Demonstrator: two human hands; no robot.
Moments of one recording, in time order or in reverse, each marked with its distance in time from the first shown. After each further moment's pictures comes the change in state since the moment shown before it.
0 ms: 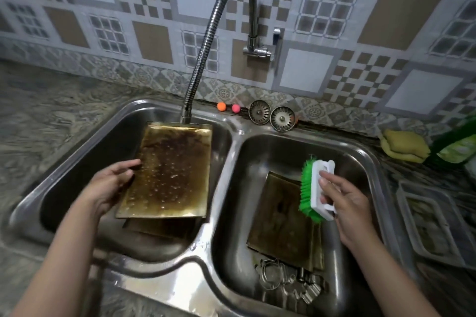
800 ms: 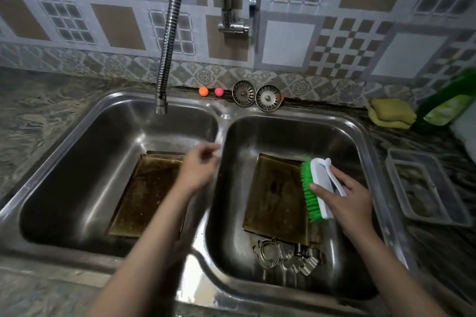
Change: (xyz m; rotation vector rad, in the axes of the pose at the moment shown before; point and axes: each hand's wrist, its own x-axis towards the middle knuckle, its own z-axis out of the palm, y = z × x) left_hand -0.030 0.004 0.187 0.444 -0.117 0.475; right_hand -0.015 0.043 -0.035 -0.343 0.186 -0.024
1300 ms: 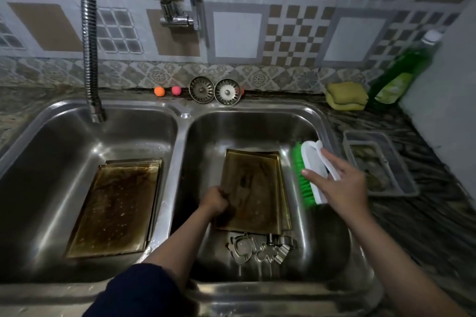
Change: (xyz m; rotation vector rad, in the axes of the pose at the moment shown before) left_hand -0.009 -0.069 0.140 0.350 -0.509 -0.333; right_hand 0.010 -0.008 -0.054 -0.117 0.119 -0.104
